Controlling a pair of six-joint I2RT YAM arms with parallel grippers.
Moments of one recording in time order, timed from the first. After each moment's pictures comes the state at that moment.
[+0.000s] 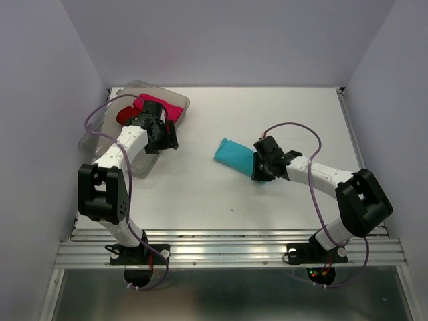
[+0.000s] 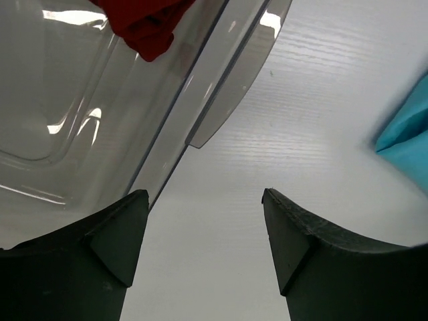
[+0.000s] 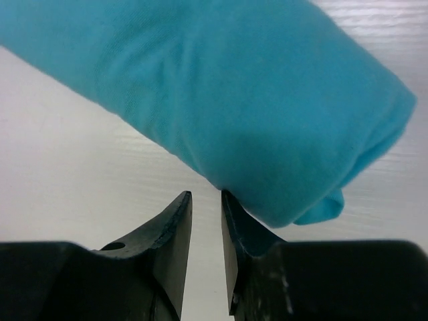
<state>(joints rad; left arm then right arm) -0.19 1.63 1.27 -0.70 -0.01 -0.37 0.60 1.54 0.90 -0.40 0.10 0.62</state>
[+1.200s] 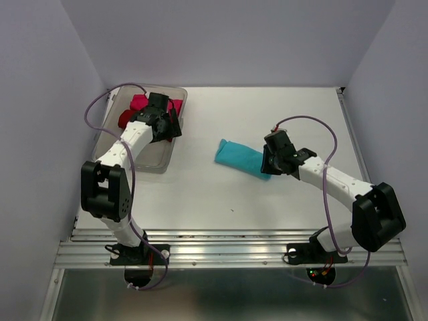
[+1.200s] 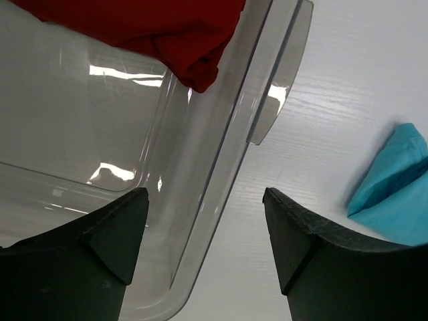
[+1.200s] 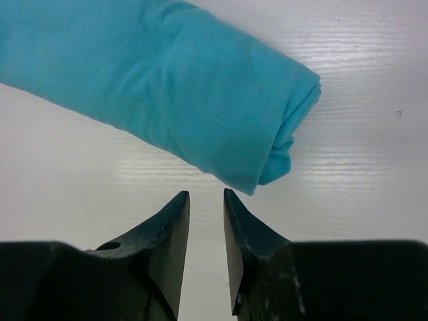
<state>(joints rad) -0.25 1.66 1.36 -0.62 -0.14 -0.42 0.52 1.39 0.92 -0.47 0.19 0.58</state>
